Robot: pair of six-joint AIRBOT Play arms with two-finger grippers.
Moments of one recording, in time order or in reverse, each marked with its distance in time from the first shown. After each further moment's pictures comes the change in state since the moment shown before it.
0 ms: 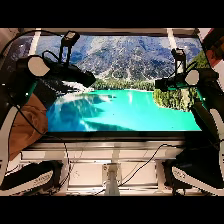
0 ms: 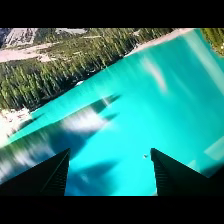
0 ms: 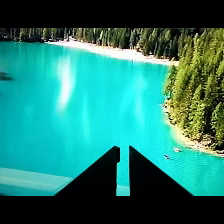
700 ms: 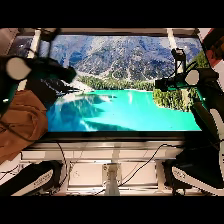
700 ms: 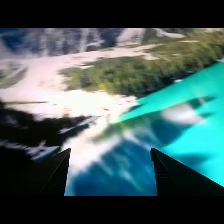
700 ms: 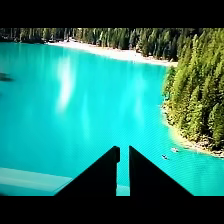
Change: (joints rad) left arm 0.111 0.177 0.000 0.375 -0.058 -0.124; right arm 0.000 0.000 0.000 0.000 0.000 0.000
